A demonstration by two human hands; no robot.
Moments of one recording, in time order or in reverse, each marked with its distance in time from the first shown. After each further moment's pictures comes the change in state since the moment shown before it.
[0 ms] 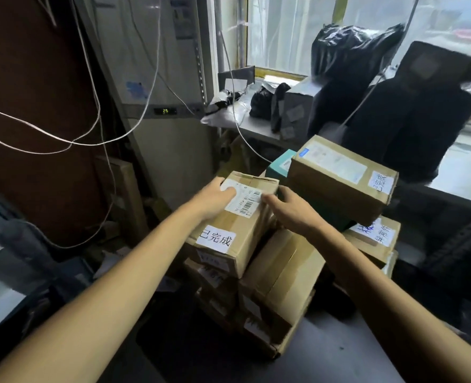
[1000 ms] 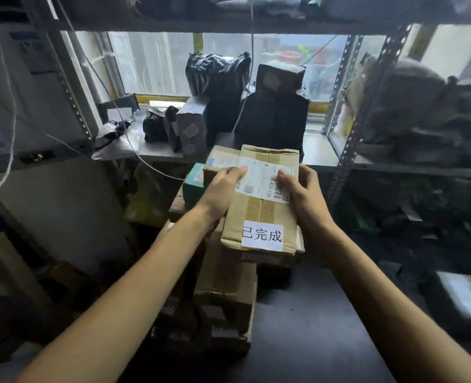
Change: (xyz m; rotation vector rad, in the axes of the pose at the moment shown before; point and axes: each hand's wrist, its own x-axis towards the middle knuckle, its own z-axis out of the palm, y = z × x) left_hand -0.042 0.114 0.063 -0.732 -0.568 0.248; right_hand -0.116 0.039 -0.071 0.724 0.711 -0.102
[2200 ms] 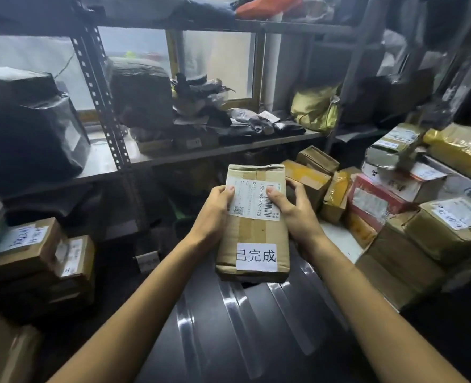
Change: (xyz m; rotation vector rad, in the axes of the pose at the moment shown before) left_hand -0.051 -0.096 0.527 0.095 -0.430 0.189; right_hand -0.135 -0.021 -0.512 -0.030 0.461 -0.009
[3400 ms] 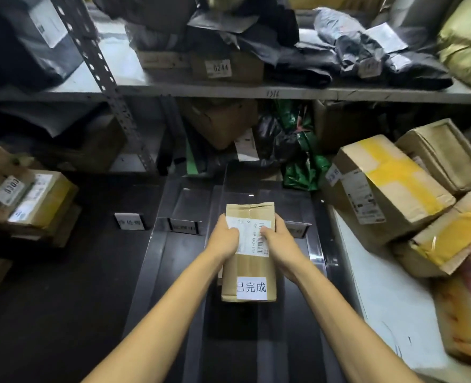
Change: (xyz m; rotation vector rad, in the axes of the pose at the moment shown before) left_hand 0.189 -0.224 0.055 0.145 0.404 -0.694; right_hand 0.242 0.243 -0.020 -0.219 -0.449 0.617
